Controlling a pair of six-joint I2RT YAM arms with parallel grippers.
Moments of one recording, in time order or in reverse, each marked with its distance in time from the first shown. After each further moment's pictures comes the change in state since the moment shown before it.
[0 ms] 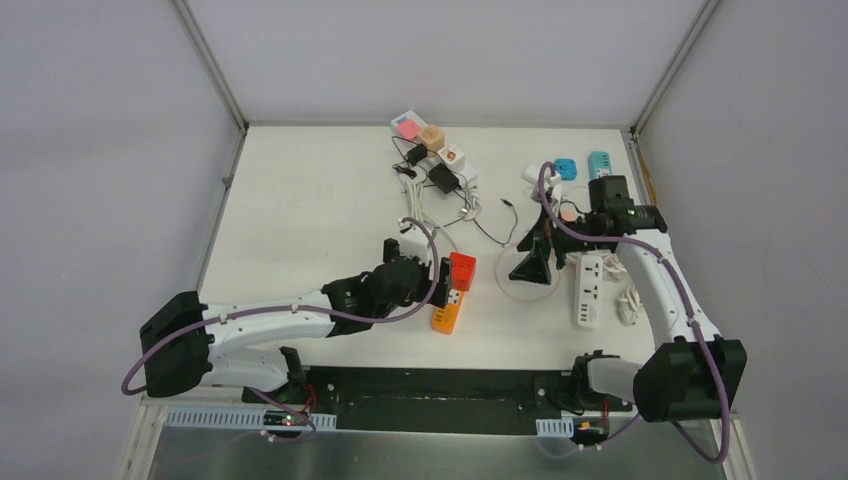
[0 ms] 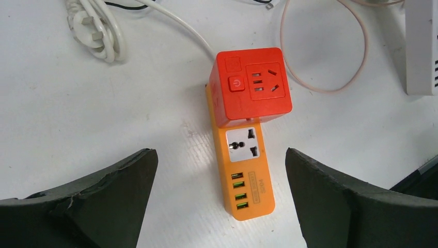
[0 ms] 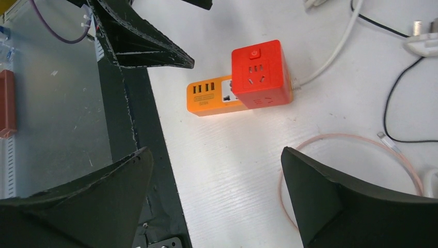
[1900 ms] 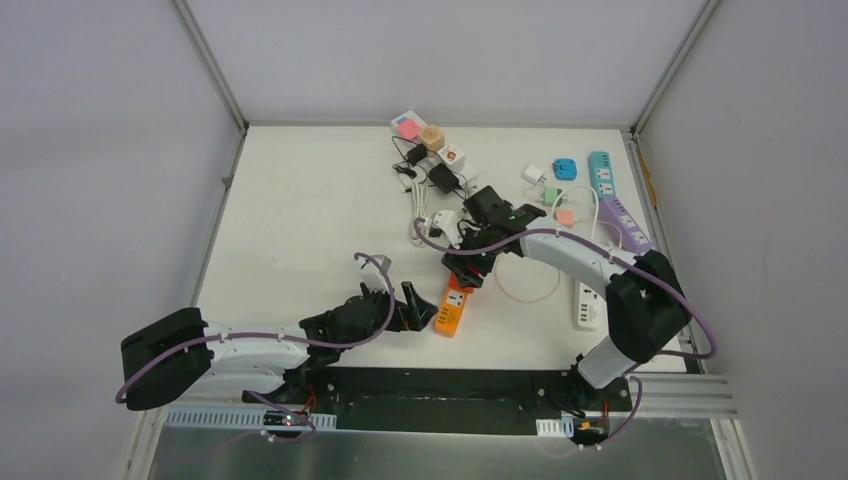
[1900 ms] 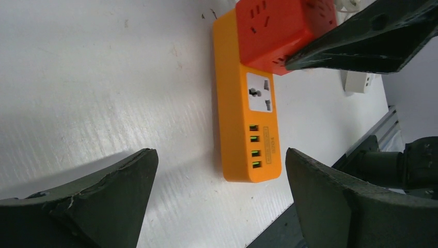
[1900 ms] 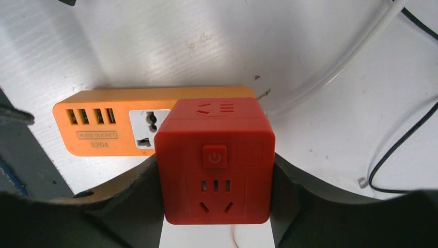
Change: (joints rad) left arm 0.003 -0.183 -0.521 0.488 0.116 -0.370; right arm 0.650 0.396 0.077 0.375 0.777 0.270
